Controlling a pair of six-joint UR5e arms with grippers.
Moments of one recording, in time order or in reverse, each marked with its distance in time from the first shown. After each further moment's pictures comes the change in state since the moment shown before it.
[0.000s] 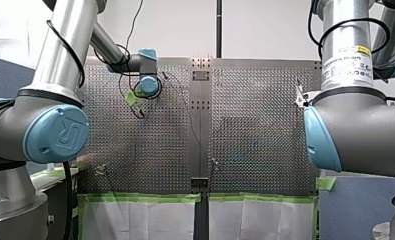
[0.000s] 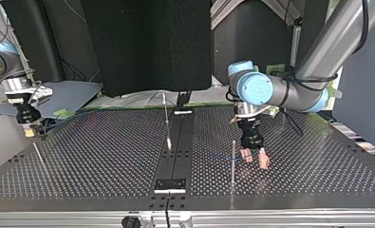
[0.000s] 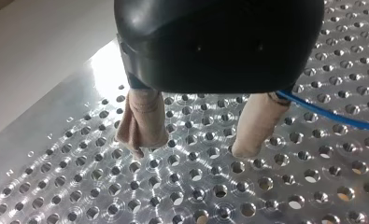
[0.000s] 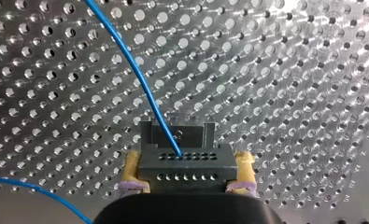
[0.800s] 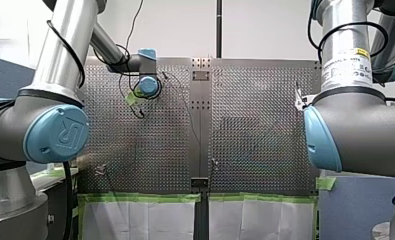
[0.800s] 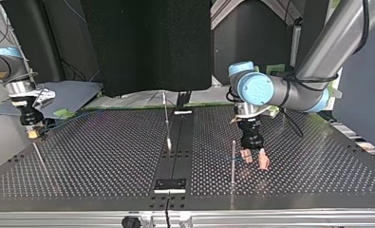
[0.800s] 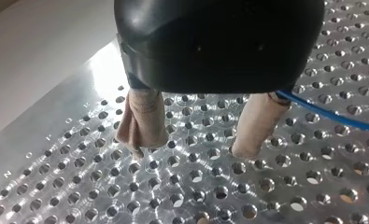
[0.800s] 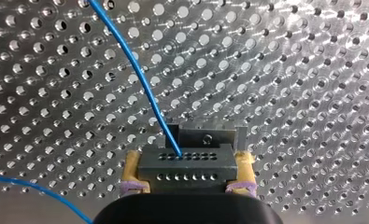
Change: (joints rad) left arm 0.004 0.000 0.000 0.005 0.014 0.002; right arm 0.010 0.044 -0.038 0.009 0.018 -0.014
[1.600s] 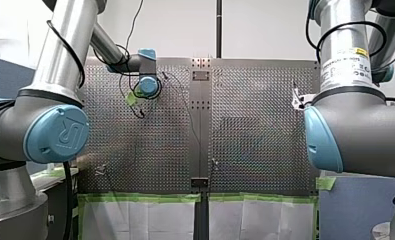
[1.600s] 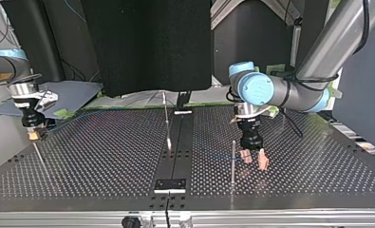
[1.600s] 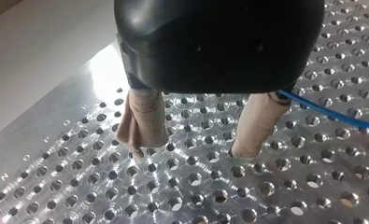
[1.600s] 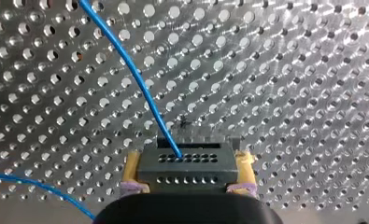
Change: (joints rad) left arm 0.001 0.000 0.000 0.003 0.009 0.000; right arm 0.031 -0.001 -0.001 -0.005 0.069 0.035
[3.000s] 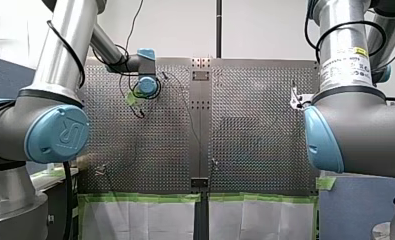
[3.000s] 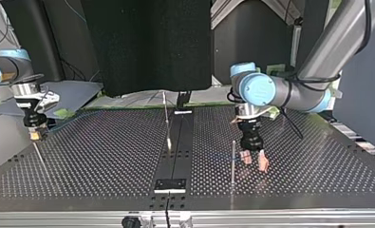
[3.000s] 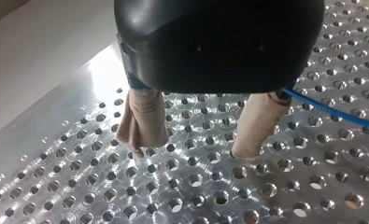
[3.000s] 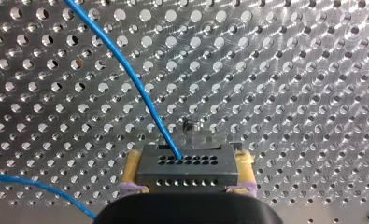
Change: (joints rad) left arm 0.008 0.000 0.000 0.006 0.023 -0.003; right arm 0.012 0.001 0.001 0.000 0.032 0.045
